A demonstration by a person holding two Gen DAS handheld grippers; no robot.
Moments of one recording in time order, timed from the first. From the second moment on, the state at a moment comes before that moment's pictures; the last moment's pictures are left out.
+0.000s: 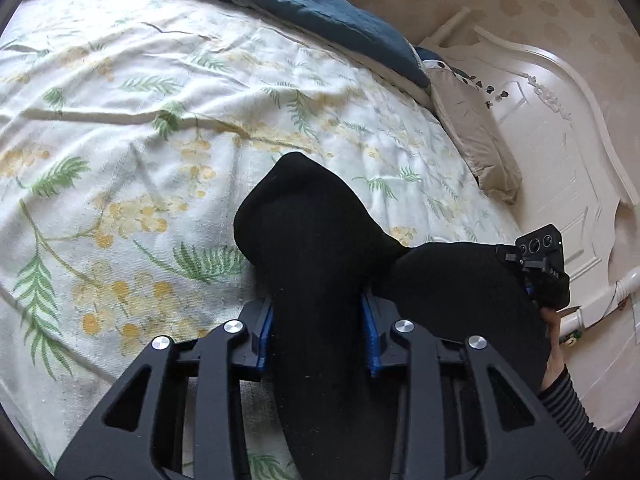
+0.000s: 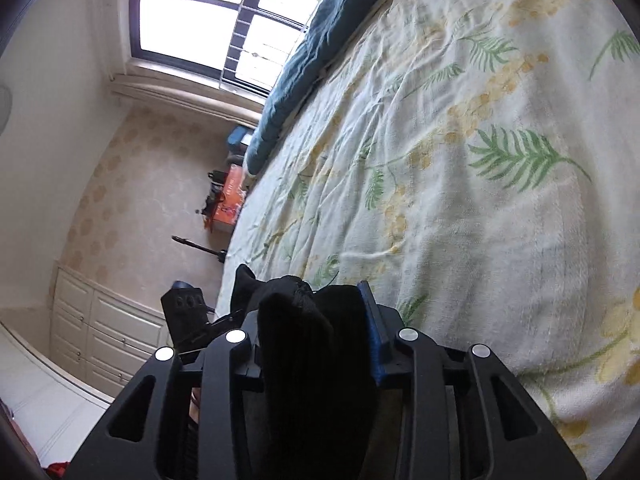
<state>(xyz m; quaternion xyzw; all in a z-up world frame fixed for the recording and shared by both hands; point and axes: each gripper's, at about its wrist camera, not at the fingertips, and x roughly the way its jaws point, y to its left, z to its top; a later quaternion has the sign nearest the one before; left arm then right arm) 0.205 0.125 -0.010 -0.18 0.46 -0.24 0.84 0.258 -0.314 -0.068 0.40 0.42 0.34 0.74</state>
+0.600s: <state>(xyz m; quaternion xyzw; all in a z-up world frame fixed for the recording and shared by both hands) 0.154 0.111 -0.010 -0.13 0.43 -0.27 0.85 0.195 -0.316 -0.071 0.36 0.44 0.36 0.74</state>
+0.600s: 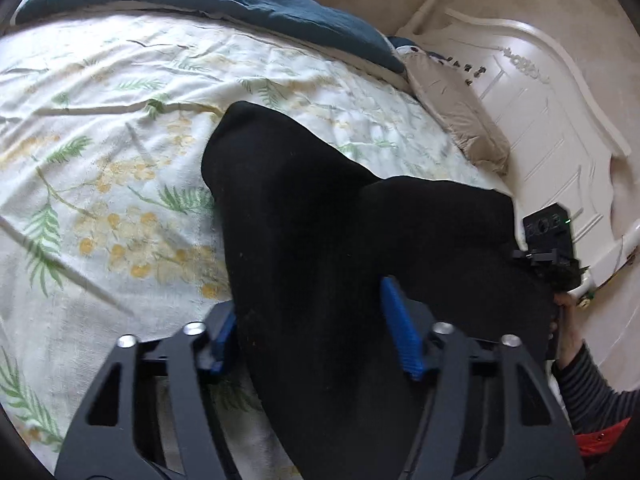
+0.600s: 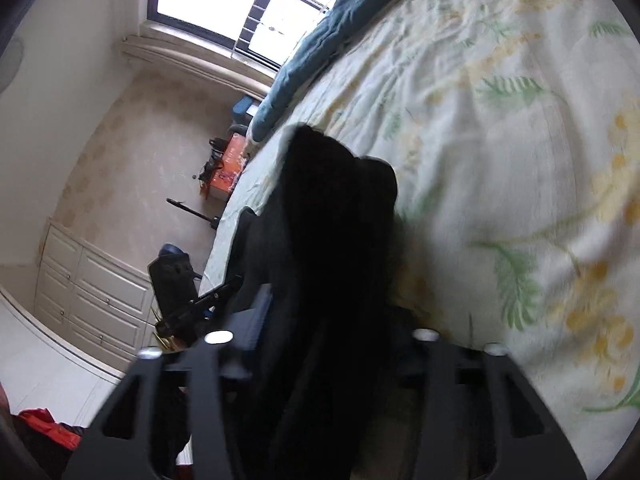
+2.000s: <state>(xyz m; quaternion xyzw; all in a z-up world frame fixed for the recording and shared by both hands) 0.110 0.118 -0.015 -0.16 0.41 -0.26 0.86 0.154 -0.329 -0.075 0.36 0.42 0.36 0.75</state>
